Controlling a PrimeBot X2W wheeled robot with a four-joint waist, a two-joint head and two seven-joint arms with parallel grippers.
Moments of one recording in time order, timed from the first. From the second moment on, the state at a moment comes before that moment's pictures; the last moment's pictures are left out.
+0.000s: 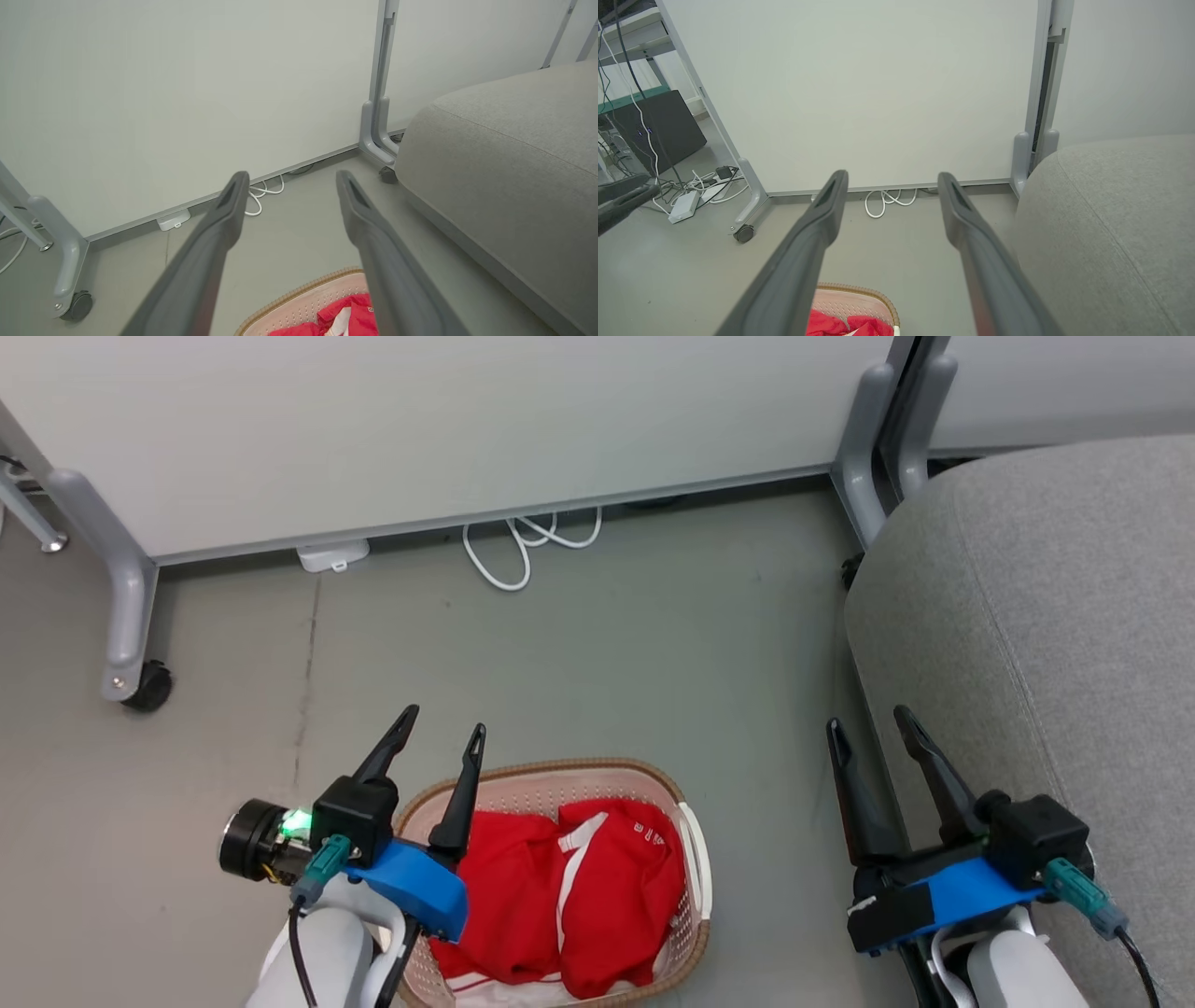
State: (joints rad) left arm -0.30 0.14 -0.32 0.48 -0.16 -0.13 -0.26; right arm -0.17 -0.05 0.11 0.24 0.18 0.13 -0.26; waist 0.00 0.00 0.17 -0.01
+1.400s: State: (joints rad) left arm -0.95 0.32 -1.22 1.19 -0.33 -0.13 -0.09; right arm -0.51 -0.05 0.15 0.12 0.20 0.13 -0.26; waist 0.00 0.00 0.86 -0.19
